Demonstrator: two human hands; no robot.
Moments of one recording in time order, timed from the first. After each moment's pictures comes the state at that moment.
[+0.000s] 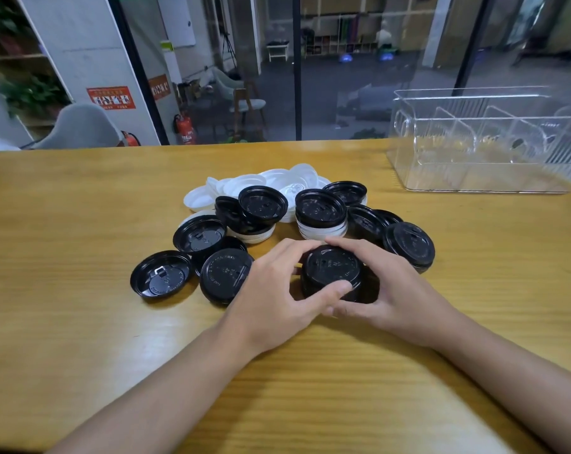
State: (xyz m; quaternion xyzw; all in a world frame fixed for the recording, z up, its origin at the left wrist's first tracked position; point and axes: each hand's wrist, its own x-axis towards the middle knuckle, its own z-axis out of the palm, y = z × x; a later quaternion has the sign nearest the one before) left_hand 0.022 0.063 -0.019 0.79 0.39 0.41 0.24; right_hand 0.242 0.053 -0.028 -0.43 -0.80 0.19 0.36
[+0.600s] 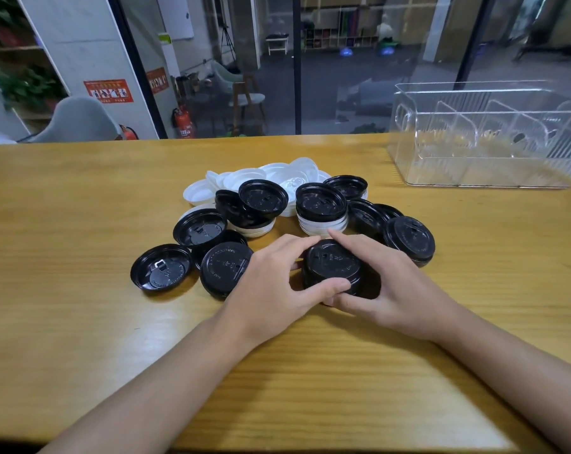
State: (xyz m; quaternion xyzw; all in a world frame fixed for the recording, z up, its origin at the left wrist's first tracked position) left_hand 0.019 0.066 -0.021 0.80 0.39 0.38 0.25; right_hand 0.241 0.052 -0.031 -0.43 -0.81 0.20 0.35
